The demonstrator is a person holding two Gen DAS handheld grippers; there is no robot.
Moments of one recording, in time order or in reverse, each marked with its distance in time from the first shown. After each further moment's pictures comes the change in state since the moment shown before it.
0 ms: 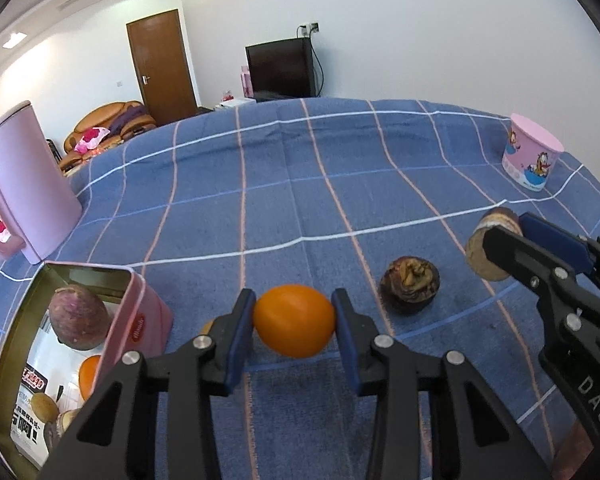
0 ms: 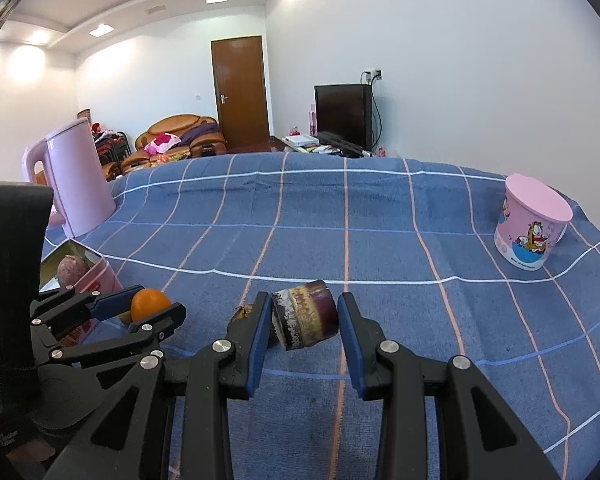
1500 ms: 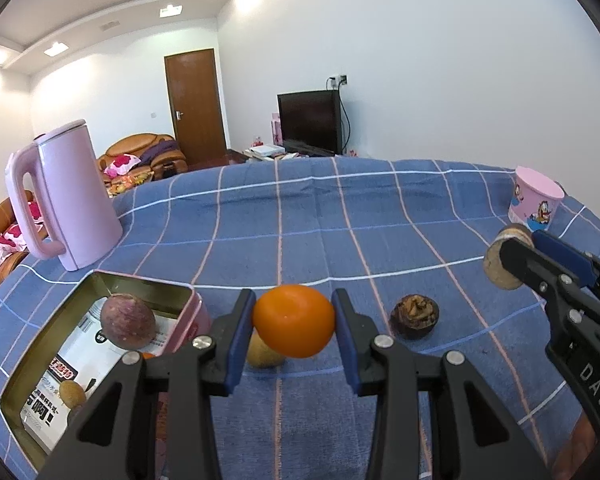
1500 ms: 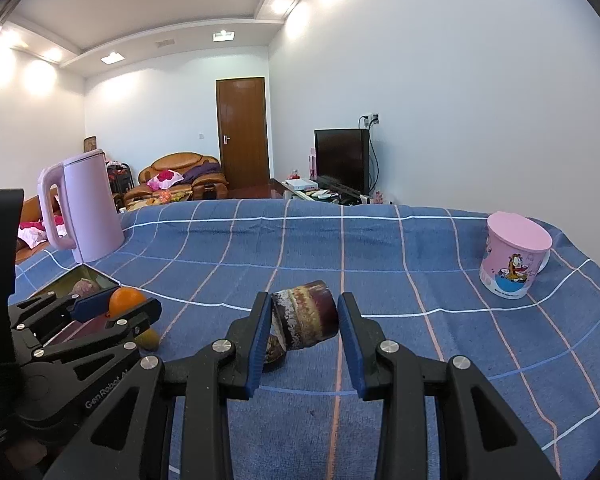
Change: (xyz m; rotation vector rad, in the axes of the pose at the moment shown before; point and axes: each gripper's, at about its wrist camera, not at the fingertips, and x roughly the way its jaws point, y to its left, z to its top) left arm -0.040 0.012 -0.008 -0.072 -0.204 0.078; right arm -0.030 0.002 -0.003 -0.014 -0.171 -0.008
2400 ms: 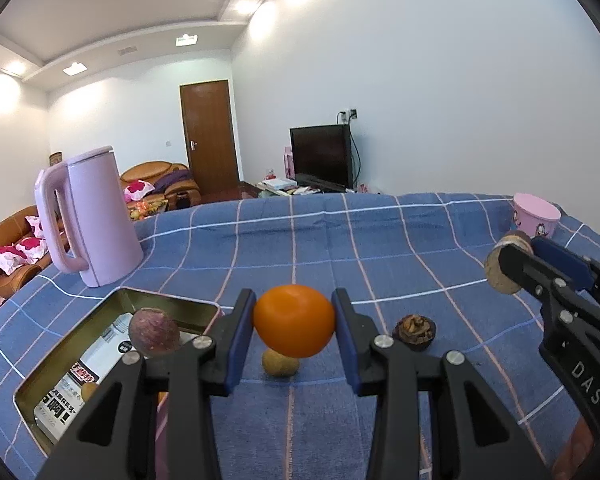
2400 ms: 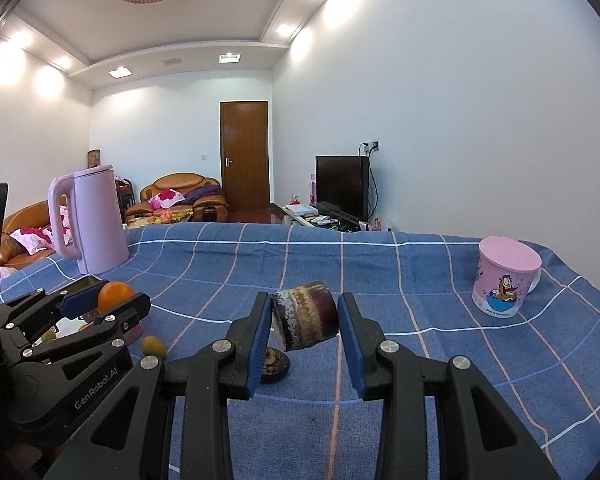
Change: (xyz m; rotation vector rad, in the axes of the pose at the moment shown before) left arm -0.031 0.004 -0.005 -0.015 -0.135 0.041; right arm -0.020 0.004 -0.002 -0.024 -0.100 -0.005
